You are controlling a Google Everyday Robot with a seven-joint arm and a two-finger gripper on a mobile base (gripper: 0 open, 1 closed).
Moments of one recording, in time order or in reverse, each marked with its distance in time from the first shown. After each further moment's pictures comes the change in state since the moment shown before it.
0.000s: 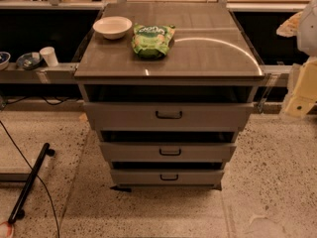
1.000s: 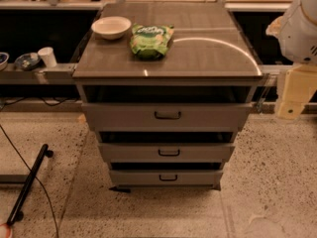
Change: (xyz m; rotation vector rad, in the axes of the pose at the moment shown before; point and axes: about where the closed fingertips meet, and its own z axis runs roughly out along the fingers) arm -0.010 0.003 0.008 0.035 0.119 -0.099
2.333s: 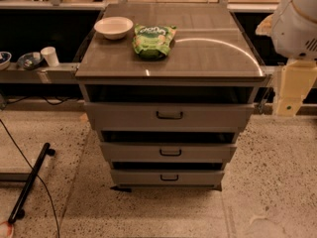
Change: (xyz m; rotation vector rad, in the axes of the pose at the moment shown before) arm -0.007 -0.005 -0.002 -0.020 0.009 -0.080
